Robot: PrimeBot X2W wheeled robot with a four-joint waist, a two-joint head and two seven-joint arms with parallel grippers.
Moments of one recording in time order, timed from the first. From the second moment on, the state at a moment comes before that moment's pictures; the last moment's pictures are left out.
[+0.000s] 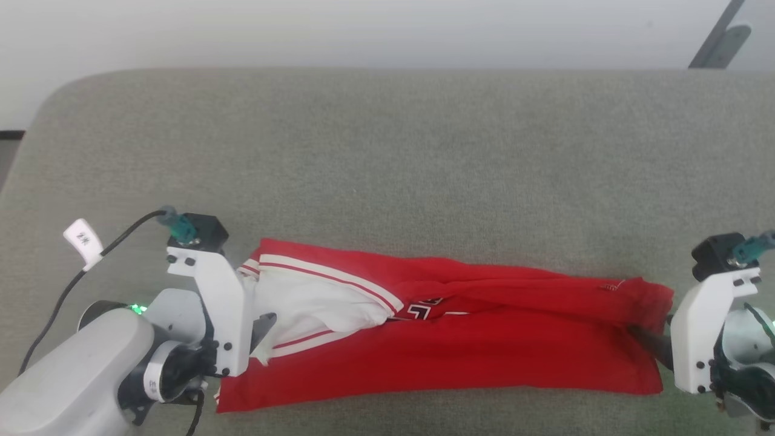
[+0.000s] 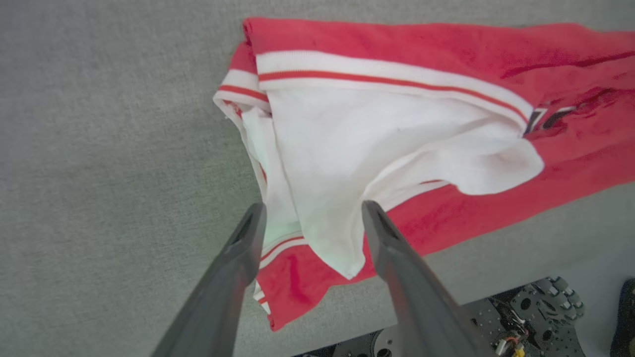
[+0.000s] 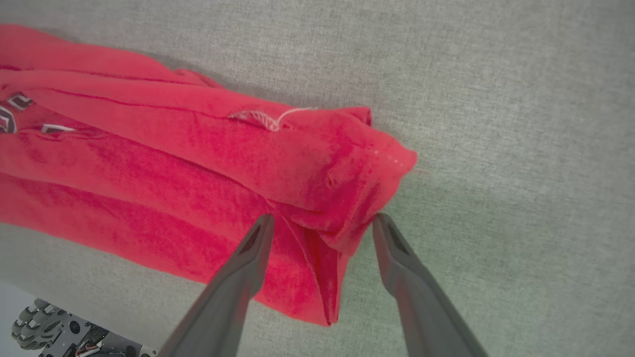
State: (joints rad) left arm -0.57 0.75 -0.80 -0.02 -1.07 0.38 0.76; right arm -0.17 -0.38 0.01 0.03 0.52 0.13 0.95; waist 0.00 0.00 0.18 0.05
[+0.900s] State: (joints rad) left arm -0.26 0.74 -0.56 0.09 -0.98 0.26 -0.09; right arm -0.07 -0.39 -0.14 0.01 0.50 0.13 0.92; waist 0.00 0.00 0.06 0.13
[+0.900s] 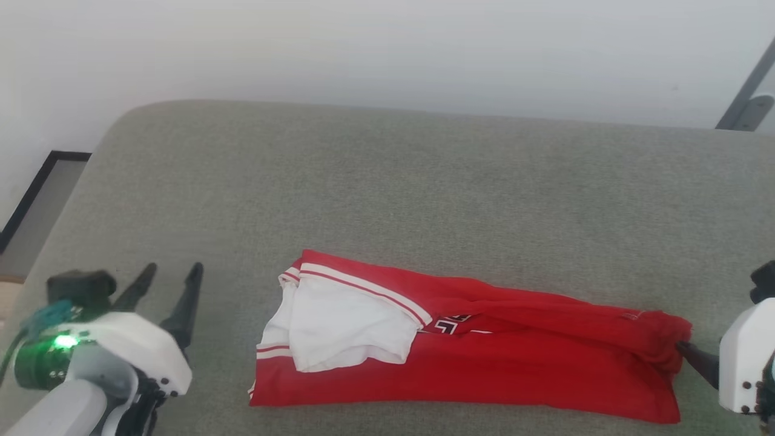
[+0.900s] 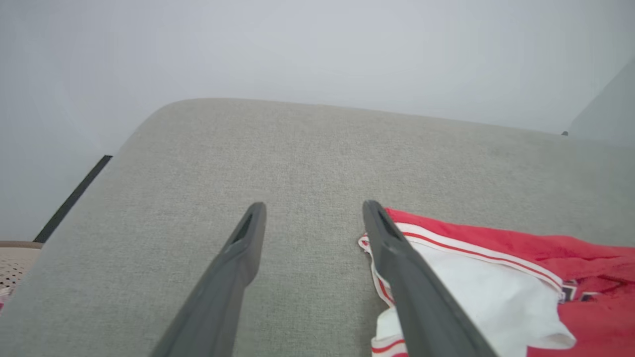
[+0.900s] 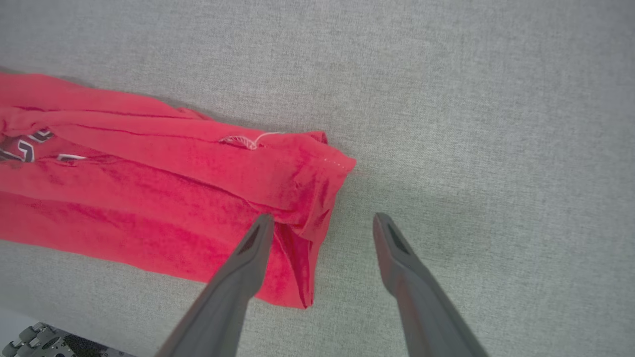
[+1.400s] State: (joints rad) left arm -0.17 0.62 -0.39 0.18 -0.87 0.19 -0.26; right arm -0.12 -0.39 -0.10 0.24 0.56 0.13 0.91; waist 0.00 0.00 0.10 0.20
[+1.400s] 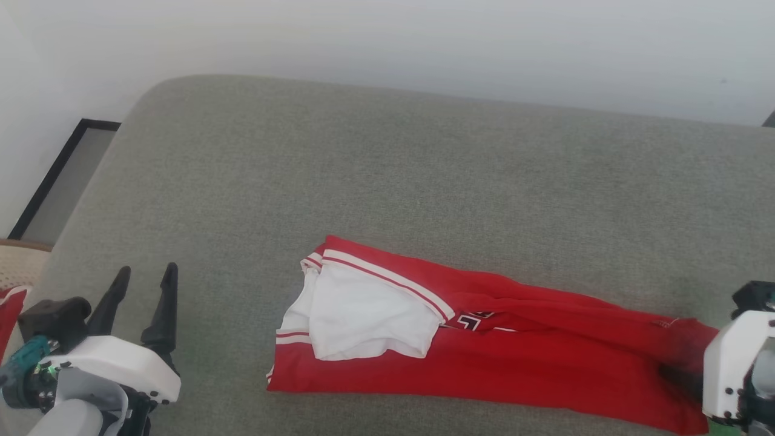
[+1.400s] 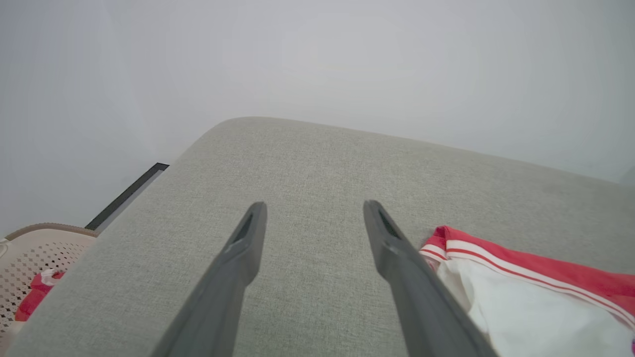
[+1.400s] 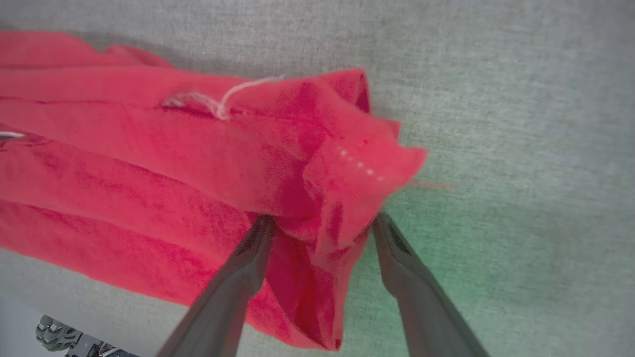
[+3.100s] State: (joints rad) left arm -0.10 0.32 0.03 0.31 -0.48 -0.09 -0.26; right arm -0.27 -0.55 -0.04 0.37 0.71 0.13 0.76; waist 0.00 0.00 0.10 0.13
